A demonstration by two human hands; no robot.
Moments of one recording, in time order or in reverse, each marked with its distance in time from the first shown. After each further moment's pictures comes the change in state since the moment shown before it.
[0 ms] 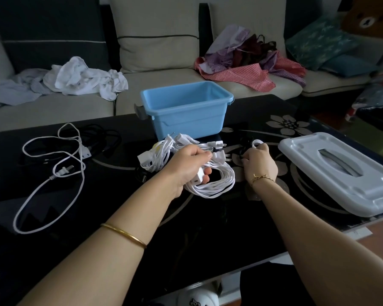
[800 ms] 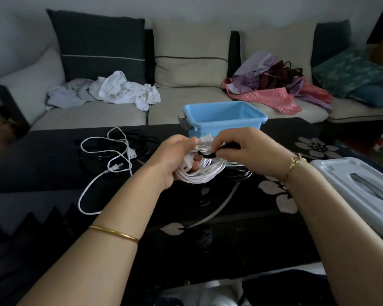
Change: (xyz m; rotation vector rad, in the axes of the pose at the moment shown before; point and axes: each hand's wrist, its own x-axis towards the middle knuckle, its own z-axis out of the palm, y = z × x) left_hand -0.052 0.020 -0.097 -0.263 0.148 0.089; right_hand -0.099 -0.153 -0.103 0.158 -0.426 -0.893
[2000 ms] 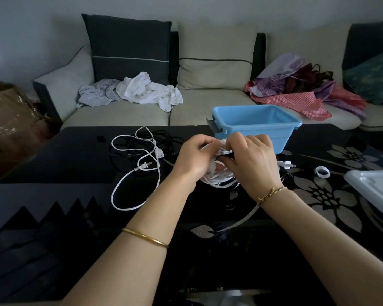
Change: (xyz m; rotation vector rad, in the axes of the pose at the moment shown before) left_hand -0.002 -0.006 -0.021 0.165 0.148 0.248; right_hand 0.031 -0.005 0.080 -0.546 0.629 -0.193
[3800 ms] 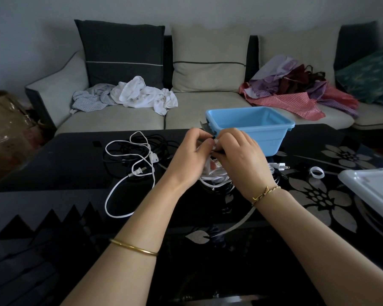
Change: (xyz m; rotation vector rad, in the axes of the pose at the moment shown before) left_hand -0.001 0.004 -0.003 0.120 -0.081 0.268; right_hand 0.007 0.004 0.010 0.166 0.055 -0.035
